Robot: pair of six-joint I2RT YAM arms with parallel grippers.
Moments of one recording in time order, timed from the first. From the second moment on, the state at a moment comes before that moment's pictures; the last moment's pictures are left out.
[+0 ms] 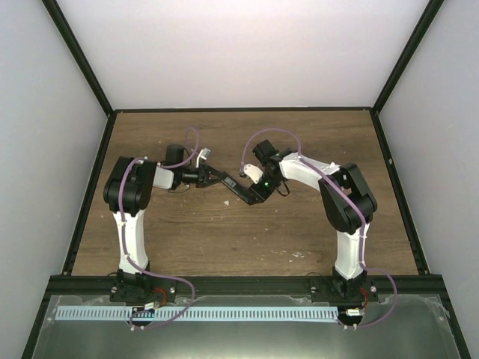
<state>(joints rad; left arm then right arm) -0.19 2.12 1.01 0.39 1.22 -0.58 0.57 1.94 1.34 -0.73 -0.34 -0.34</state>
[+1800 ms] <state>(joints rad) -0.19 2.12 1.04 0.29 1.22 -0.54 0.65 1.97 1.38 -0.76 -0.26 -0.32</state>
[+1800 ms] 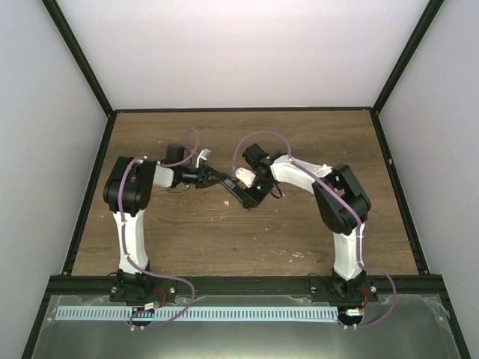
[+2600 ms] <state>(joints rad) -0.19 2.12 1.04 0.29 1.22 -0.54 0.64 1.97 1.42 -0.74 -0.21 -0.32</state>
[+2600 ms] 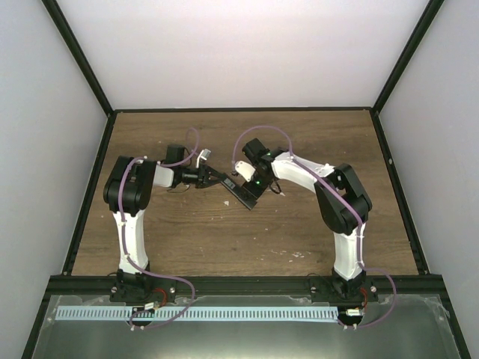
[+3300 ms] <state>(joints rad) -0.19 2.12 1.04 0.28 1.22 -0.53 0.63 2.00 1.45 -0.72 -0.16 -0.30</state>
